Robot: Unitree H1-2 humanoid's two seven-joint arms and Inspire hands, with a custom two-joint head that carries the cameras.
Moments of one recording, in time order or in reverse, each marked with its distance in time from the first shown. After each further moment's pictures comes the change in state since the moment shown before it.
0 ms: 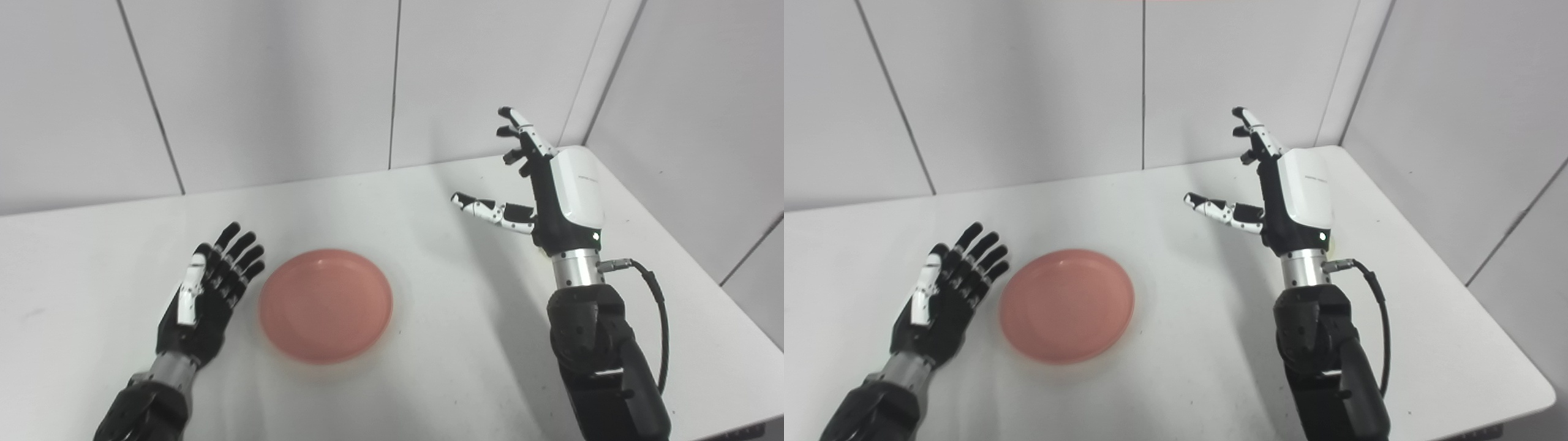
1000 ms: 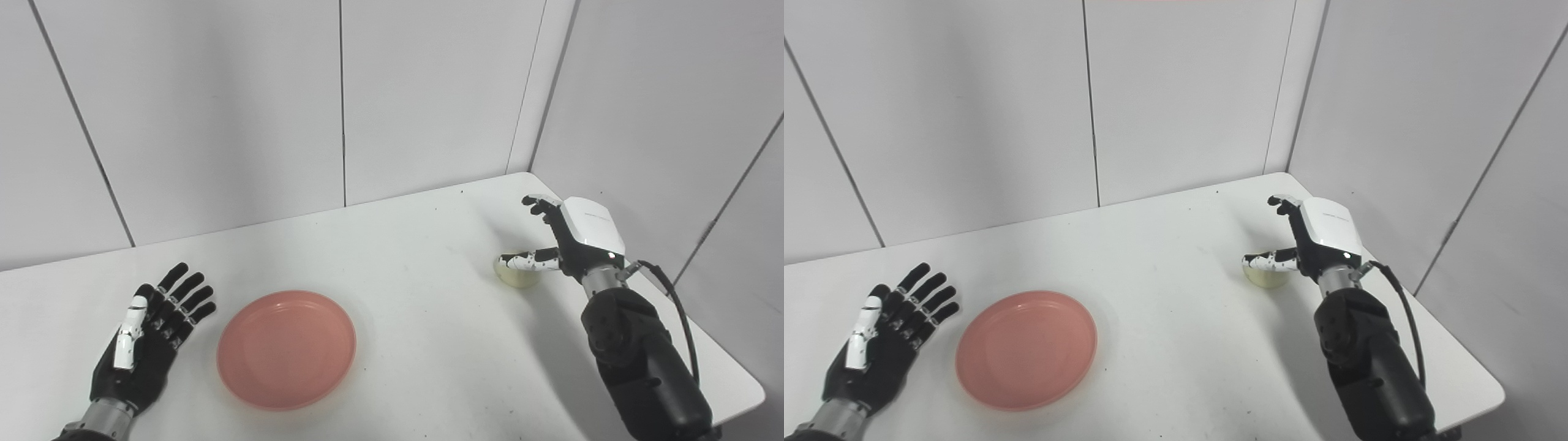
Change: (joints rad) left arm -0.062 0.050 0.051 0.124 -0.023 -0.030 -0.083; right arm 0.032 -0.210 -0.058 0.197 0.006 0.146 0.206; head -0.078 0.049
